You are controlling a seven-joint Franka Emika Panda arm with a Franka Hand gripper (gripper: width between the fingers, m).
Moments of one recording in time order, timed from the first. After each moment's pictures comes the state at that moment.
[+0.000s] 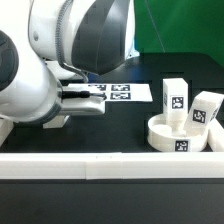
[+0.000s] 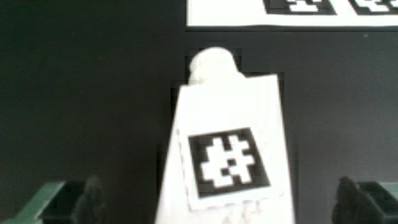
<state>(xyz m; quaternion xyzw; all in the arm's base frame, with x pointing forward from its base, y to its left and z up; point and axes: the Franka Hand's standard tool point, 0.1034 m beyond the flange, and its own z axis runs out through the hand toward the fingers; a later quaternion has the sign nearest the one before) 0.496 -0.131 0.017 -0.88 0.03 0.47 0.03</state>
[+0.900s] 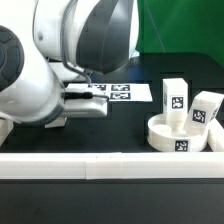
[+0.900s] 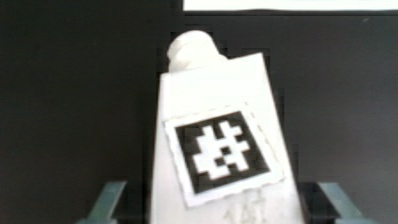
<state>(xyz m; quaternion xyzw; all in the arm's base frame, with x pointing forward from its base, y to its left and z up) 0.502 -0.123 0.023 -0.89 0.03 0.46 0.03</state>
